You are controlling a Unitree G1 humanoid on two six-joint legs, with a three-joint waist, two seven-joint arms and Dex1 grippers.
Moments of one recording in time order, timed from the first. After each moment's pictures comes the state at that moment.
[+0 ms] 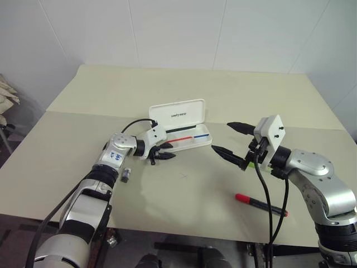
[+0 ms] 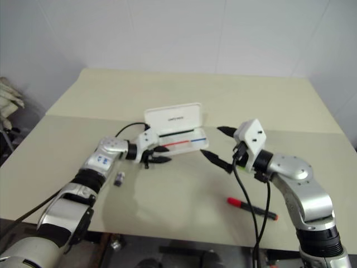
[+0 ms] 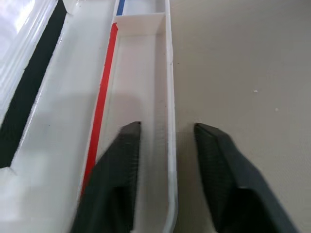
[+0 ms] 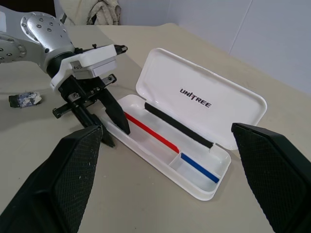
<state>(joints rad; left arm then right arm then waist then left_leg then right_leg) -0.96 0.39 -0.22 0.84 0.05 0.01 -1.00 -0.38 -0.63 -0.09 -0.39 0.46 0.47 0.74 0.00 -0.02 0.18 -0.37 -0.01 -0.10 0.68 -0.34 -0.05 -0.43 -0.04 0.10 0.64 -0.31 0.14</state>
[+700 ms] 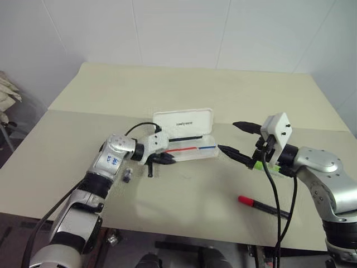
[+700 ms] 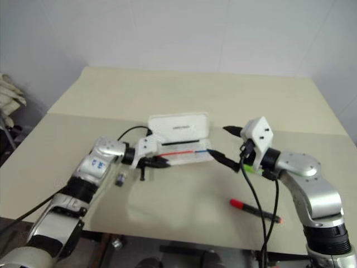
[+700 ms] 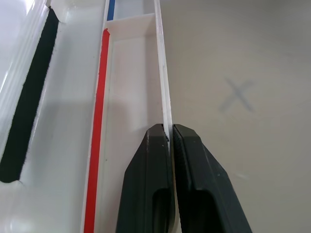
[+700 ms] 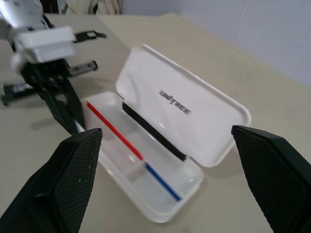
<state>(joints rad) -0.77 0.48 -0.26 0.38 0.03 0.15 -1.17 -0.35 -0.72 -0.15 -0.35 0.47 0.48 0.82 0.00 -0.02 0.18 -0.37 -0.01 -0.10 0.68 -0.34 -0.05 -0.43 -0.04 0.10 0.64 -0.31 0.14</state>
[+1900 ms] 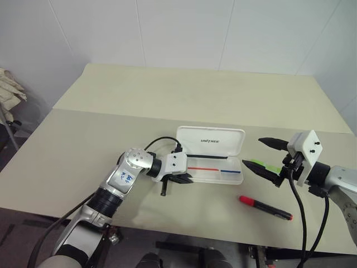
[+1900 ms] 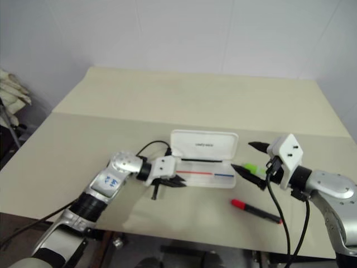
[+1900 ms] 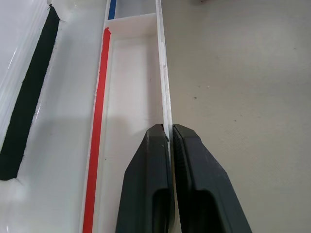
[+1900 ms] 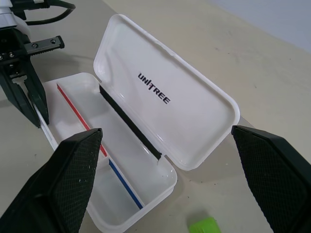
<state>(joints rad) -0.68 0.41 -0.37 0.17 0.04 0.22 -1.16 -0.10 -0.80 -0.32 -0.43 0.52 0.48 0.81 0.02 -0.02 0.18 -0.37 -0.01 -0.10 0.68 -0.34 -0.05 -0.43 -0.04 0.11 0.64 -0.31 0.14</state>
